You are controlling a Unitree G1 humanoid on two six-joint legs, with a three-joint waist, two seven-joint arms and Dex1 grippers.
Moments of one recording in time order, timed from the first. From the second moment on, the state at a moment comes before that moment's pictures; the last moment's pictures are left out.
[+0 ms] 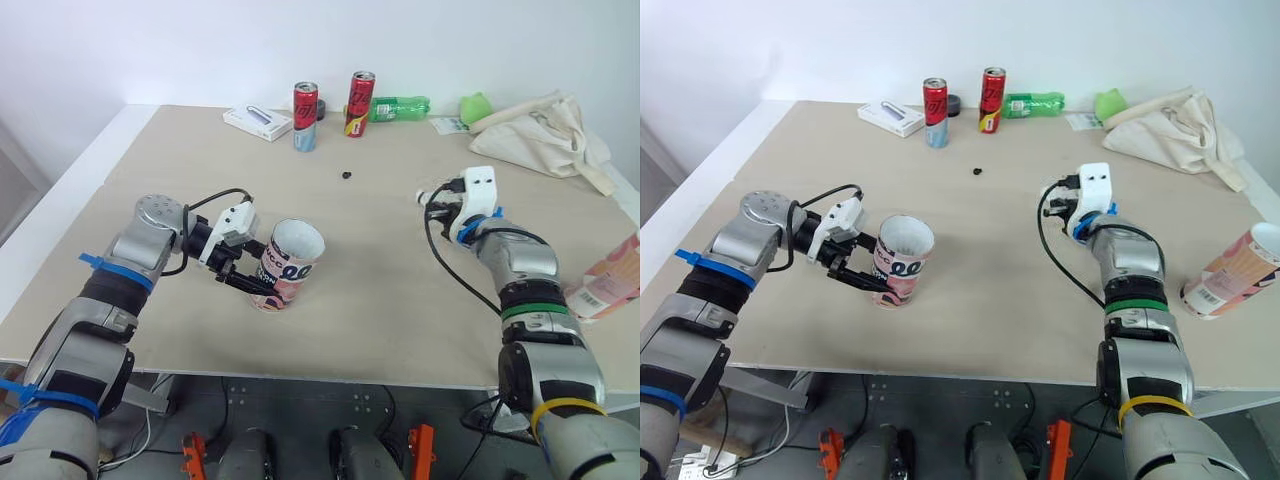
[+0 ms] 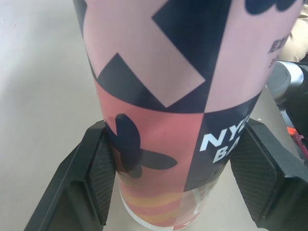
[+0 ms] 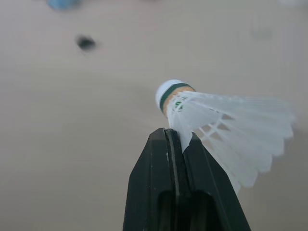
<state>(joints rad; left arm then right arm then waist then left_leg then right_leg) -0.93 0.63 -0.34 0.57 -0.26 0.14 -1.62 -0.84 -0.53 -0.15 0.58 0.19 0.40 0.53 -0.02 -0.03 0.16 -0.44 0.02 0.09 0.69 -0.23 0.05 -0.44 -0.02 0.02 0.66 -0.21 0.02</state>
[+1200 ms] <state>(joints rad) -0.96 0.61 -0.38 0.61 -0.27 0.11 -1.62 -1.05 -0.72 0.41 -0.19 0.15 0.41 1.25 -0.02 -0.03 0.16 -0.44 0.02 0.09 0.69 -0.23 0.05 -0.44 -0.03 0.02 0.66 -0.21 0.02</state>
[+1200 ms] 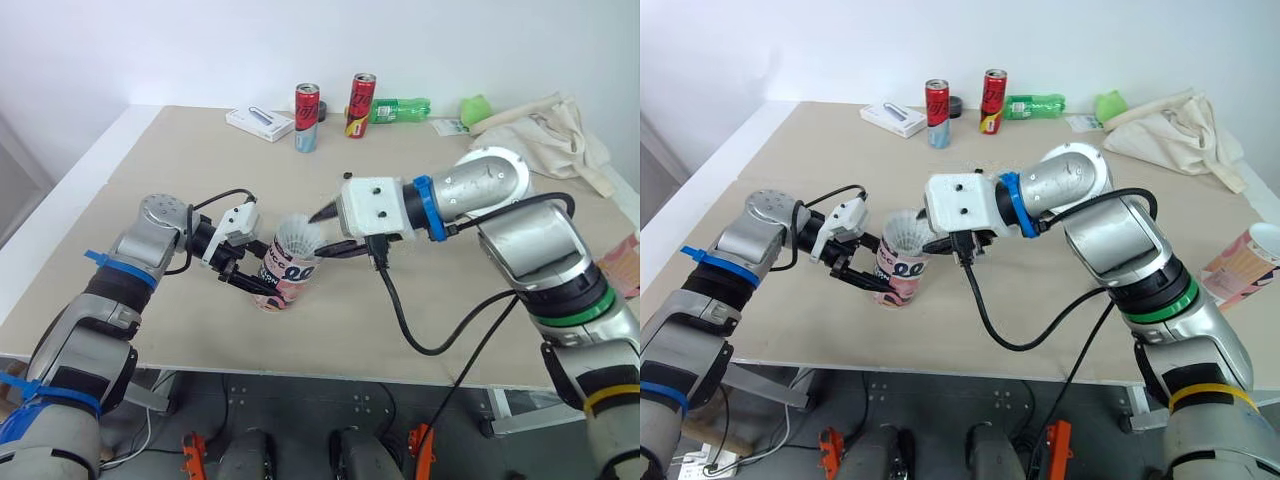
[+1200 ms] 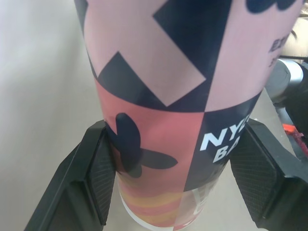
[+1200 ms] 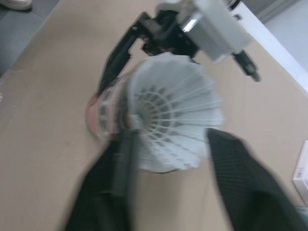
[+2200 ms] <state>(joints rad) -0.97 0.61 -0.38 0.64 -0.27 0.11 -1.62 -1.12 -0.66 0.42 -0.01 0.24 0.50 1.35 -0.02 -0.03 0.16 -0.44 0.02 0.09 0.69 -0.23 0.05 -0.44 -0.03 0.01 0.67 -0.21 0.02</state>
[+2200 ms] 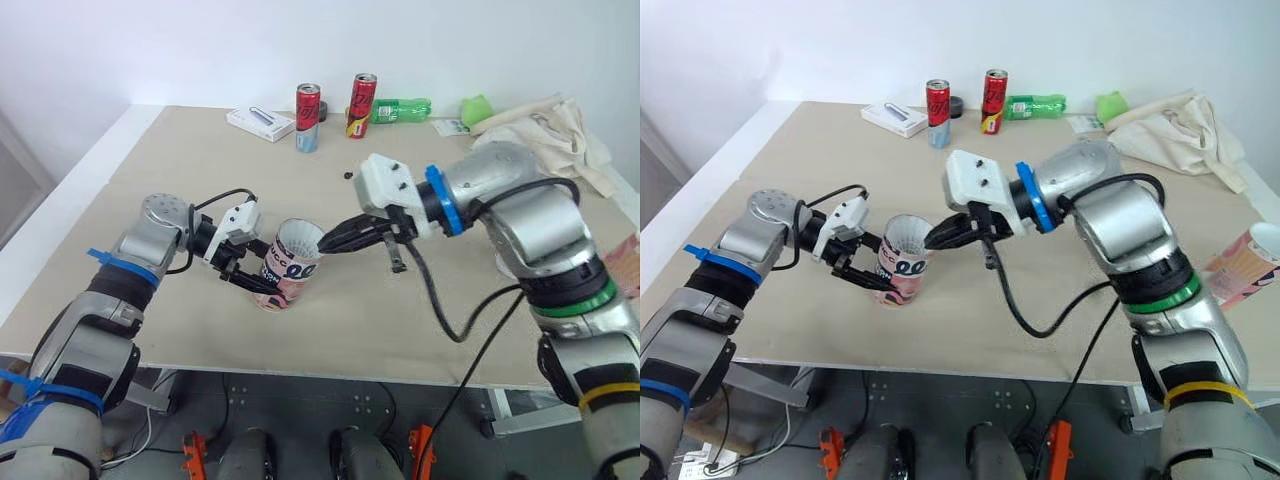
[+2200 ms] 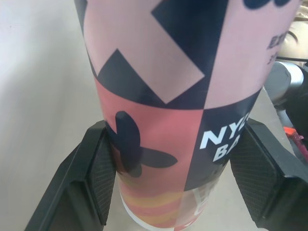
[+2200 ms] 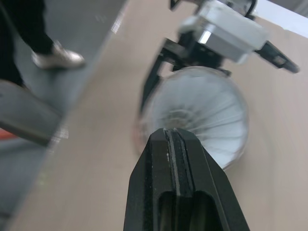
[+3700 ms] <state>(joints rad) -0.96 0.60 -0.37 0.62 -0.27 0.12 -1.62 -1.20 -0.65 0.33 0.16 0.11 0.42 1.52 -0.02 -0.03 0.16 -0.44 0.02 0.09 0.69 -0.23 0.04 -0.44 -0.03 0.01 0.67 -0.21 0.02</state>
